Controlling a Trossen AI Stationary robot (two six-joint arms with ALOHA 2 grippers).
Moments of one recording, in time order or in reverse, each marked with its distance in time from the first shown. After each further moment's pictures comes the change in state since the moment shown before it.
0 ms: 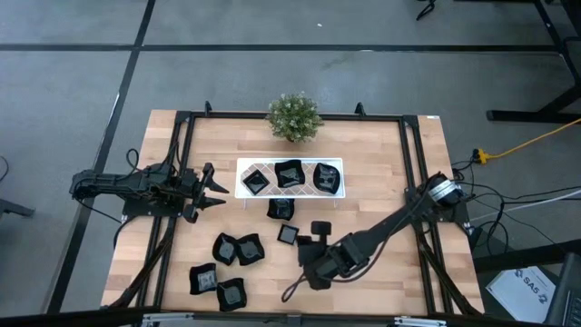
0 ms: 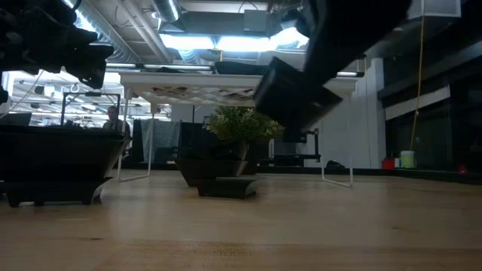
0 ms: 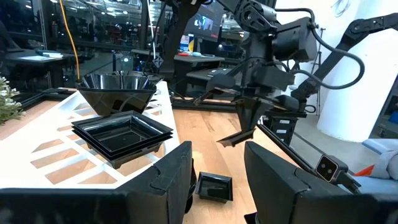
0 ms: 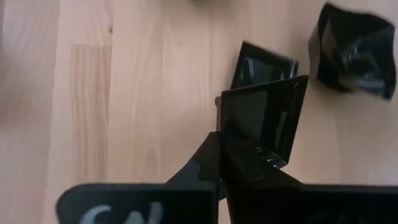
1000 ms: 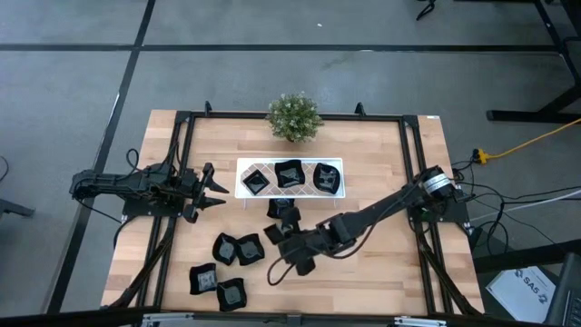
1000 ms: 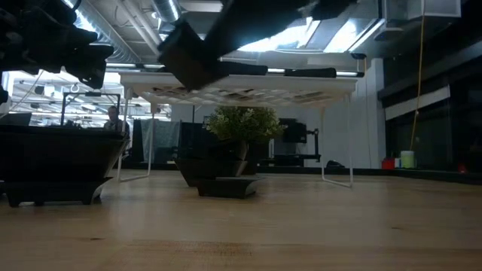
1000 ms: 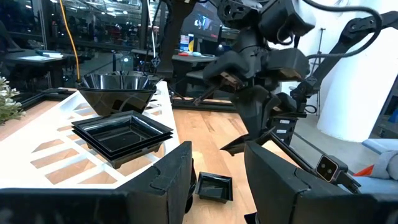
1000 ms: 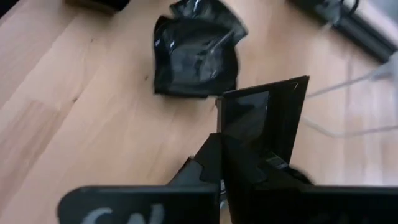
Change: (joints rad) left arm 0.000 0.000 0.000 0.000 0.000 0.000; right arm -0.141 0.000 0.000 0.347 -0.039 -0.657
